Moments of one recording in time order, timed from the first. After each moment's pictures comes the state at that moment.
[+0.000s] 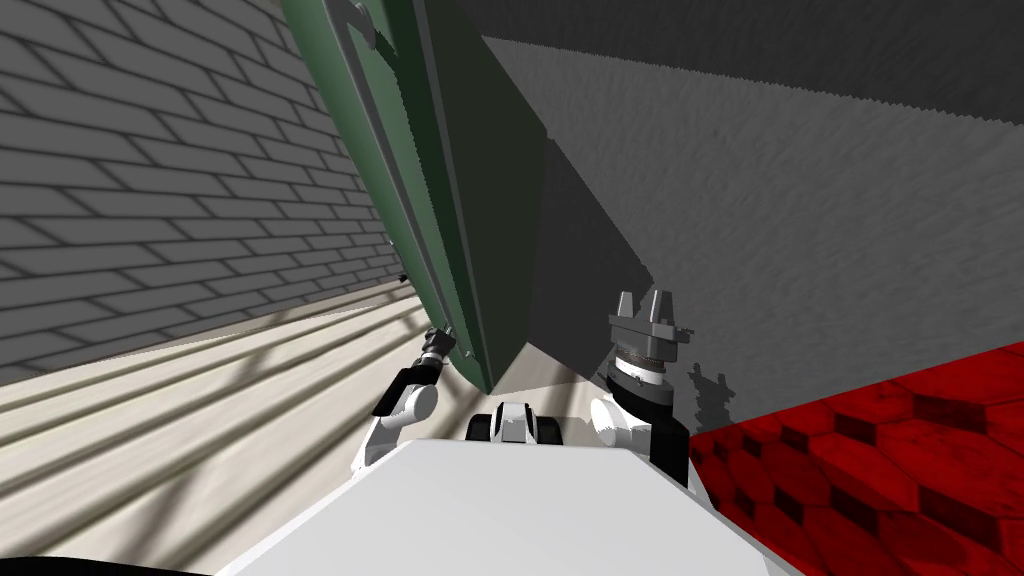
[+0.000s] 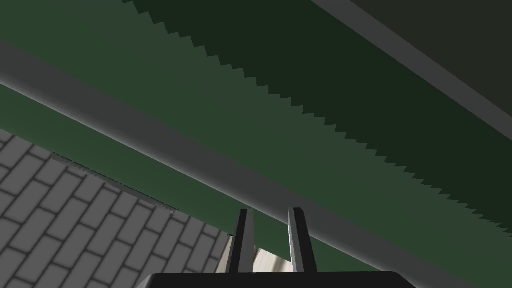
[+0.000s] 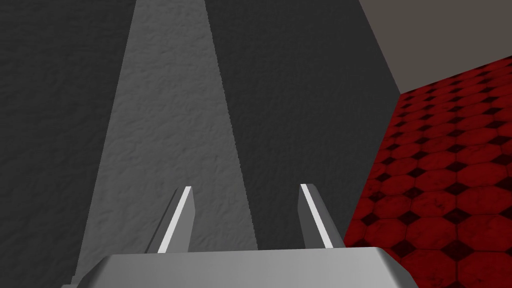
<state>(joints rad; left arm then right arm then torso) 0.37 0.01 0.09 -2.05 0.47 0.16 0.19 0.48 0.04 0.07 -2.35 -0.08 -0.63 -0.03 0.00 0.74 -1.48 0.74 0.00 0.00</state>
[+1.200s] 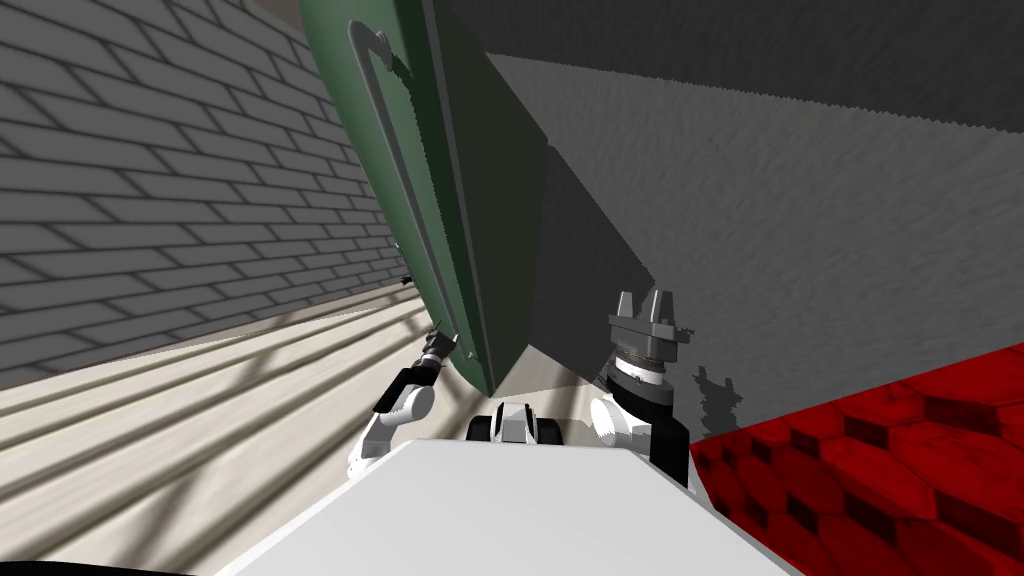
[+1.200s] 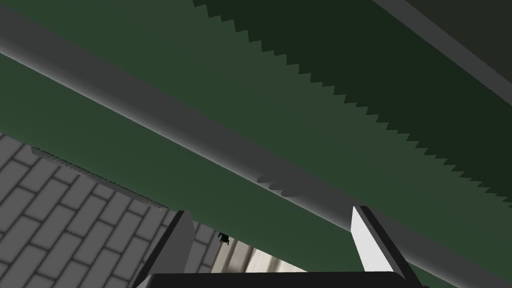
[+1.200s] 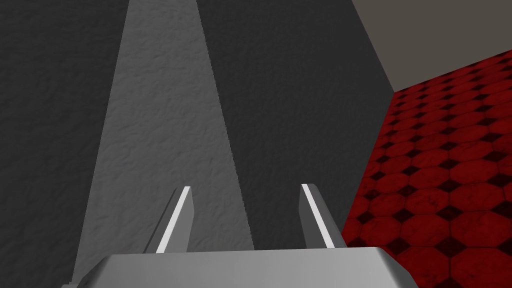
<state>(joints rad) 0.34 0.13 0.07 -1.94 0.52 0.11 0.25 0.48 0.04 0.07 -2.35 -0.08 -0.63 -0.03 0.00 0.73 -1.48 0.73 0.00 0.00</state>
